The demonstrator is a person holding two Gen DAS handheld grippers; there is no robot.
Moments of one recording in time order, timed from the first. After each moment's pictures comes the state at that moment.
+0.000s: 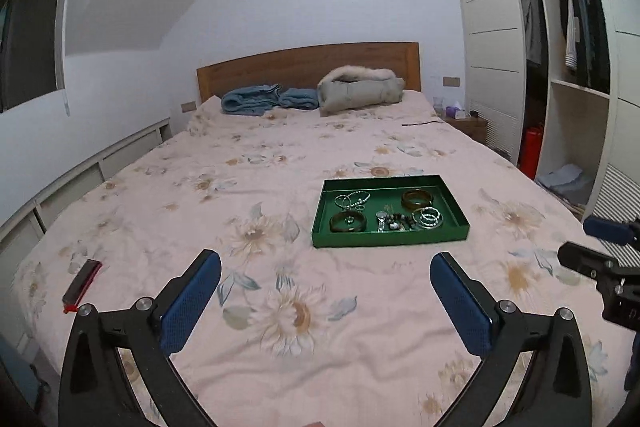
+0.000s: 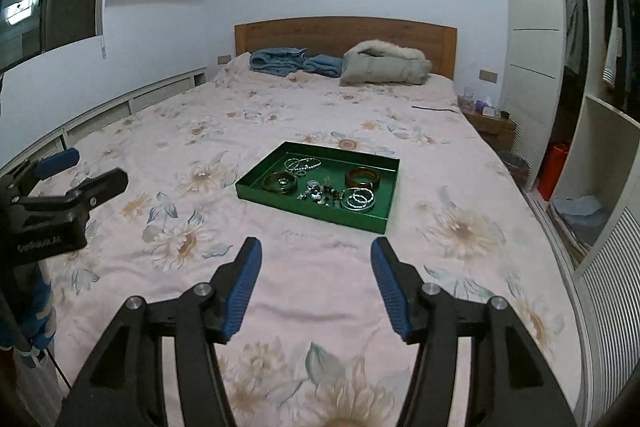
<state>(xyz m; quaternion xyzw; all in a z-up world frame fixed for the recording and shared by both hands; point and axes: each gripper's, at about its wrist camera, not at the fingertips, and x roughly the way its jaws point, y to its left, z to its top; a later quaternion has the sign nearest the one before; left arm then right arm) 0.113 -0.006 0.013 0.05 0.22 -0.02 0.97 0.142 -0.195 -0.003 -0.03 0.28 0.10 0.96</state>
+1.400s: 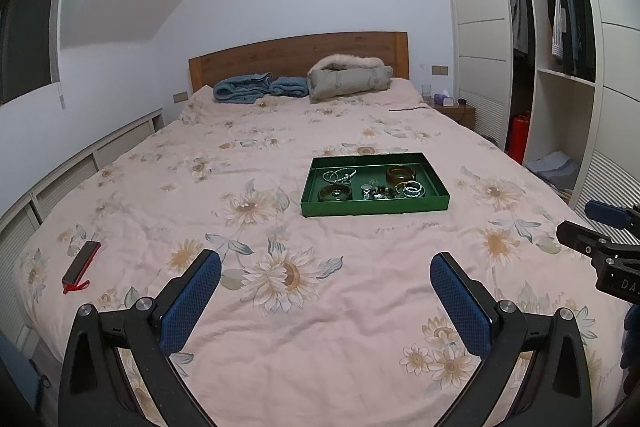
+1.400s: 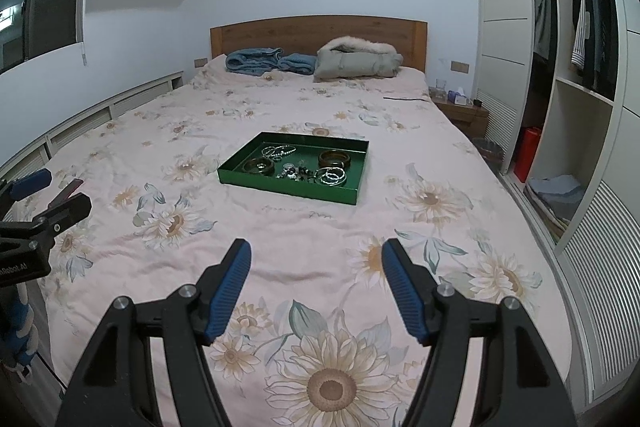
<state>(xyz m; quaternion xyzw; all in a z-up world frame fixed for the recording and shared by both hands) 0.067 -0.007 -0.002 0.05 0.24 -0.03 0.97 0.094 -0.215 -0.015 -0.02 0.28 0.05 0.96</state>
